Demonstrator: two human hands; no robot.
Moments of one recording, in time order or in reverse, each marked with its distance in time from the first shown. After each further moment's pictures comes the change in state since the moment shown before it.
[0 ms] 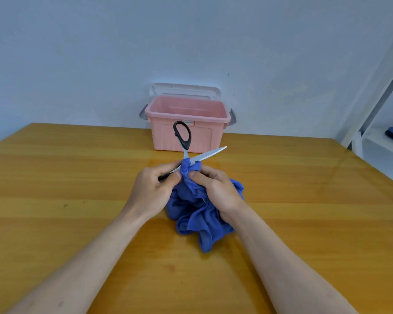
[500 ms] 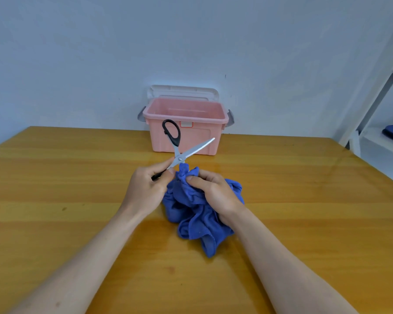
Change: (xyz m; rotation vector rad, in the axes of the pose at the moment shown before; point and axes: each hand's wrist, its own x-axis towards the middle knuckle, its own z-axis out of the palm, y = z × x) left_hand 0.008 -0.013 -0.006 0.000 0.060 -0.096; right_hand -0.001 0.002 0.000 -0.017 -0.024 0.040
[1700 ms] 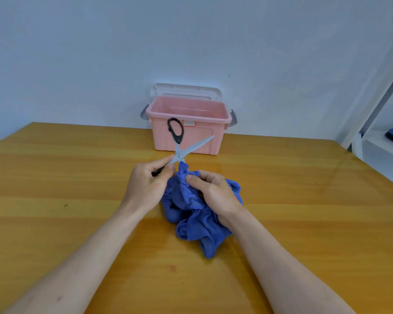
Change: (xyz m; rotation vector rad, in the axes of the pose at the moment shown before) left_hand 0.005 -0.005 -0.003 -0.015 0.069 -0.012; right_hand -0.005 -0.005 0.009 -0.014 0.002 -0.003
